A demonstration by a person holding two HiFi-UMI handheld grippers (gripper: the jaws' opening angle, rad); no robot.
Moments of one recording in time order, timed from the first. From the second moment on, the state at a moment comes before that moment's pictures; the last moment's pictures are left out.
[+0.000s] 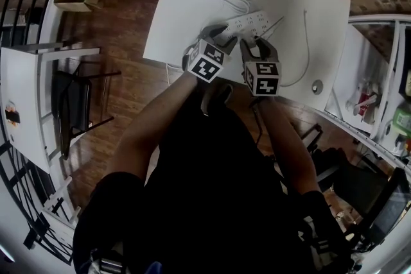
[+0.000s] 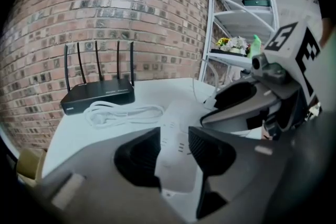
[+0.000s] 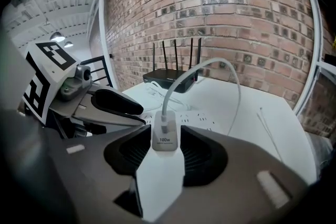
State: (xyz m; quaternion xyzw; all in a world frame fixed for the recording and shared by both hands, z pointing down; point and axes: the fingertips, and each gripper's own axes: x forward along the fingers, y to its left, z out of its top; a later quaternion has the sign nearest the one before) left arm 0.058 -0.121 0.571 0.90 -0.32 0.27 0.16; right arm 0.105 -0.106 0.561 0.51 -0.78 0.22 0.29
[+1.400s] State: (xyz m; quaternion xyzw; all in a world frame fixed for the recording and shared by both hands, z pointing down) left arm 0.062 -0.122 0.595 0.88 -0.30 0.34 0.15; right arm 0.097 -0.114 0.571 0.51 -0.77 0.21 0.31
